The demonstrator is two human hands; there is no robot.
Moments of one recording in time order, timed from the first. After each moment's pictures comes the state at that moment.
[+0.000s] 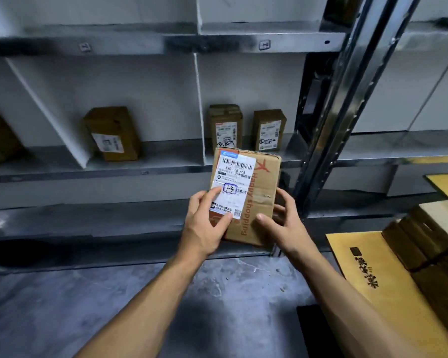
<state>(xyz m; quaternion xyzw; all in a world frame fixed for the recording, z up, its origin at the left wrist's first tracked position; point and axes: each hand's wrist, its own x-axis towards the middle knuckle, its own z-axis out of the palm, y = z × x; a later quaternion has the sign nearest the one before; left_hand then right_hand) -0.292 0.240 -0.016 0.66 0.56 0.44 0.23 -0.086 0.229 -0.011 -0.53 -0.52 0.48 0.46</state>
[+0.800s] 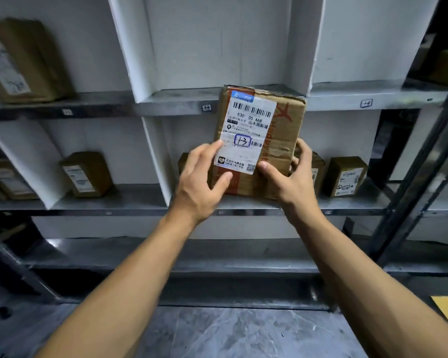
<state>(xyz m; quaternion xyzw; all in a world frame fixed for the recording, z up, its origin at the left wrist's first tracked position) -0.537 0.303 0.138 0.72 0.50 0.49 -0.01 -0.337 0.333 0.129 -0.41 -0.56 0.35 0.63</state>
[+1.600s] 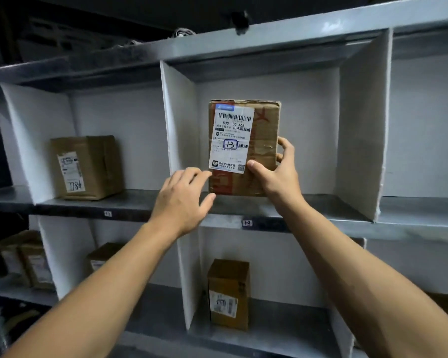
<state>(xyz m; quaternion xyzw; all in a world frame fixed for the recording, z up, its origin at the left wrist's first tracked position) -0.655 0.458 0.289 0.66 0.60 0.31 -0.33 -0.455 0.555 0.308 -0.30 -0.64 0.28 0.65</state>
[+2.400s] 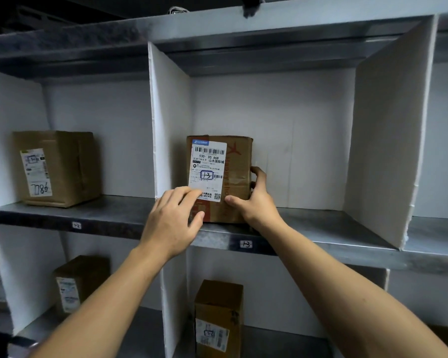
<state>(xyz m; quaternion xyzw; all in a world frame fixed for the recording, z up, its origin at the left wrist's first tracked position) -0.683 0.531 0.250 0.66 0.59 0.36 -0.28 -0.499 0.631 0.271 -0.38 -0.72 0.28 0.52</state>
